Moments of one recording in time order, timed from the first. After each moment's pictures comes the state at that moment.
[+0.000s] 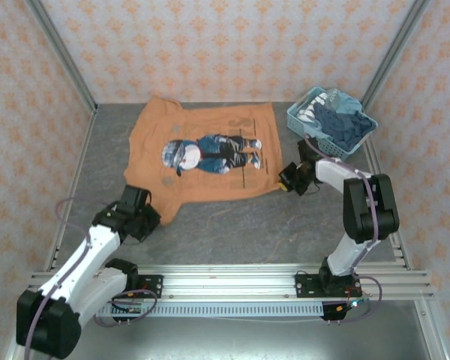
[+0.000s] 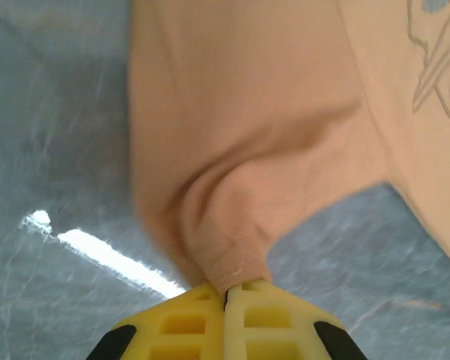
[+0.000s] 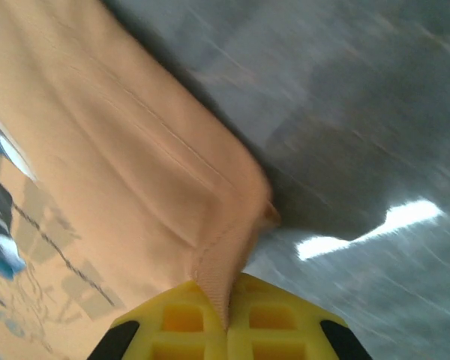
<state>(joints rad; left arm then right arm) -0.23 0.83 0.49 -0.80 0.05 -1.14 0.15 1.69 0.98 -0.53 -0.37 0.95</state>
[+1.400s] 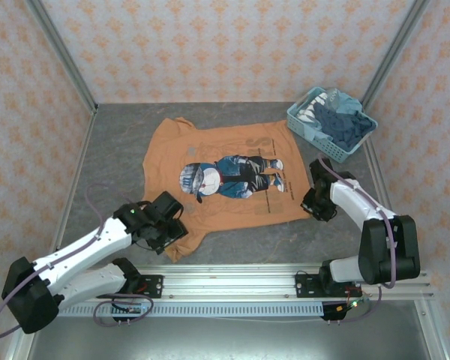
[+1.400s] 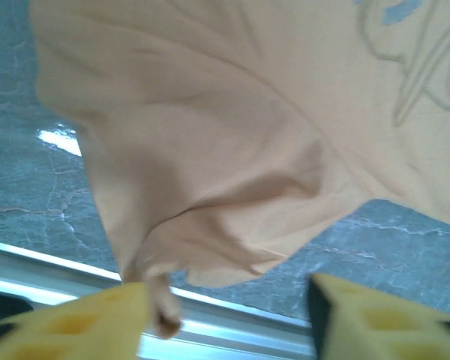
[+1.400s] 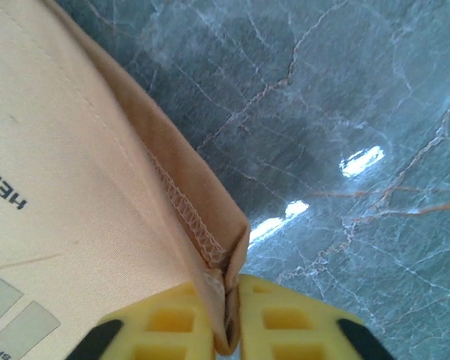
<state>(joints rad) -0.68 0.99 0.69 -1.01 0.06 -1.32 0.11 1.36 0.79 -0.89 0.01 0.81</state>
